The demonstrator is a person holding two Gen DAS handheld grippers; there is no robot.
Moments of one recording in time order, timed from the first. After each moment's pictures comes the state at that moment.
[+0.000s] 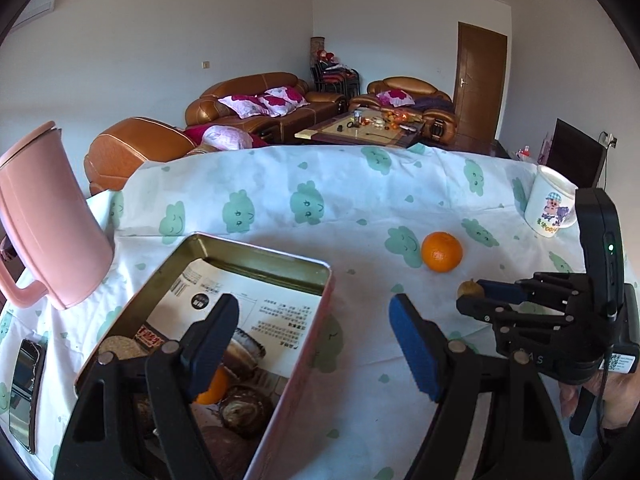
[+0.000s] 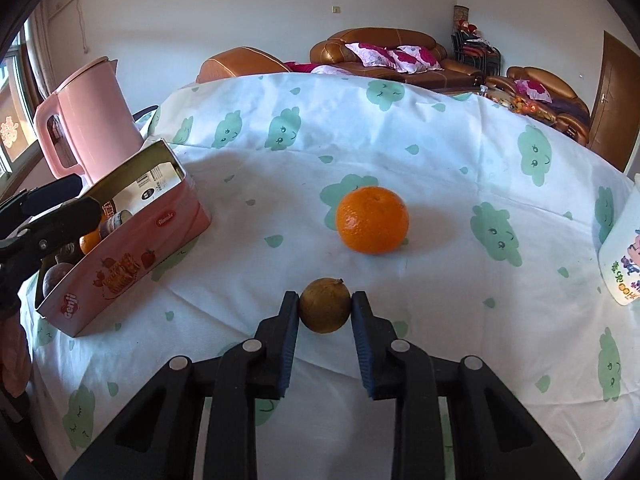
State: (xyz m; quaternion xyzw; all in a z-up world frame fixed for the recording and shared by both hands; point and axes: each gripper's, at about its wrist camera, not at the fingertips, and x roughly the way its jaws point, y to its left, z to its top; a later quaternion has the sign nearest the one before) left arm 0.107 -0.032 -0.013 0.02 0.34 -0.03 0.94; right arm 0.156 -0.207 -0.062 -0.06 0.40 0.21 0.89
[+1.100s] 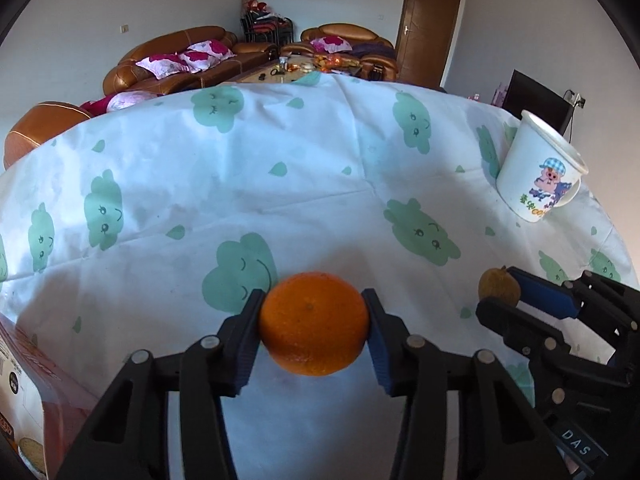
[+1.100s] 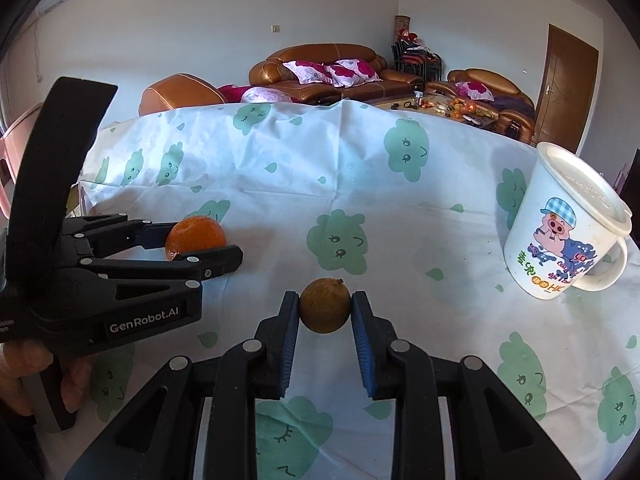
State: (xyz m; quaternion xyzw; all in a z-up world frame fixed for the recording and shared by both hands) left arm 0.230 -0.152 -0.077 0.02 0.43 -0.14 0.89; right arm 0.177 -0.285 -0.060 -0.05 0.37 0.12 0.92
